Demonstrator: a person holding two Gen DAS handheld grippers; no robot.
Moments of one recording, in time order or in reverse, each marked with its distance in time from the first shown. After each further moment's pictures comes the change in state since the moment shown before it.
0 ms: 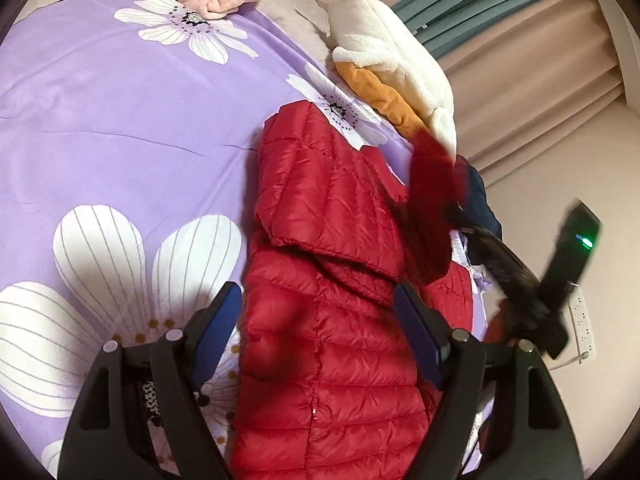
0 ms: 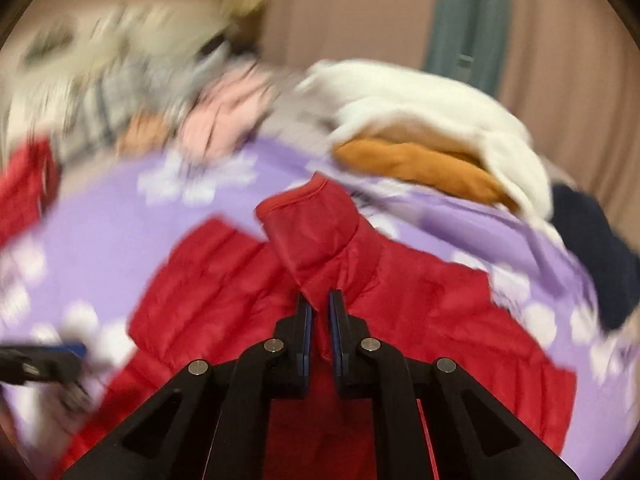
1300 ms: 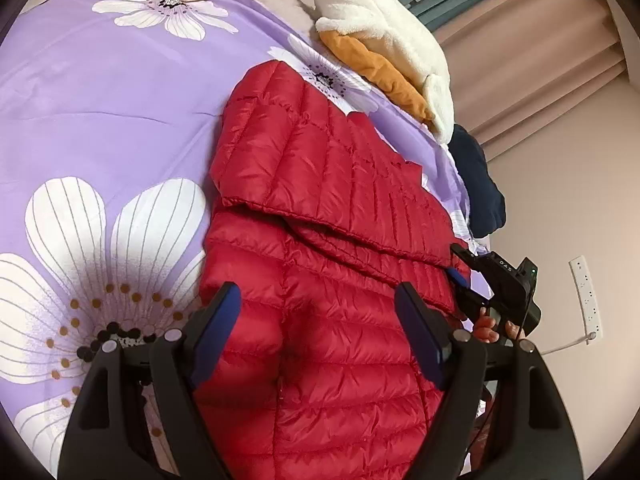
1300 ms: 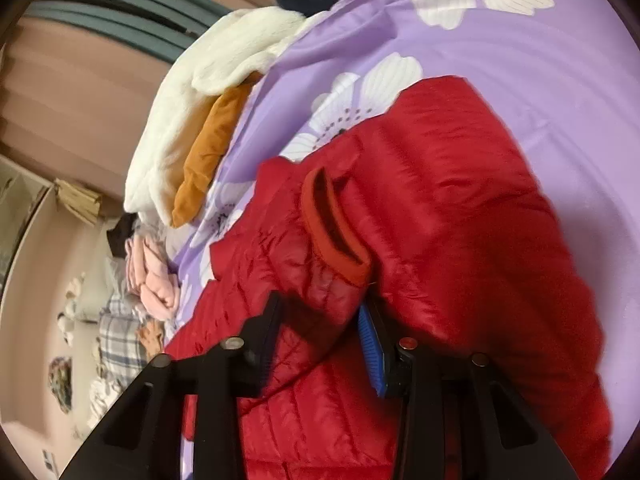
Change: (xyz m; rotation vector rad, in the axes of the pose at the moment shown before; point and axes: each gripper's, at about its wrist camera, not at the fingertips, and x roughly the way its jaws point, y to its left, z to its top) left arm 0.021 -0.023 -0.018 0.039 0.075 0.033; right arm 0.001 -0.187 -0.122 1.055 0.085 0.144
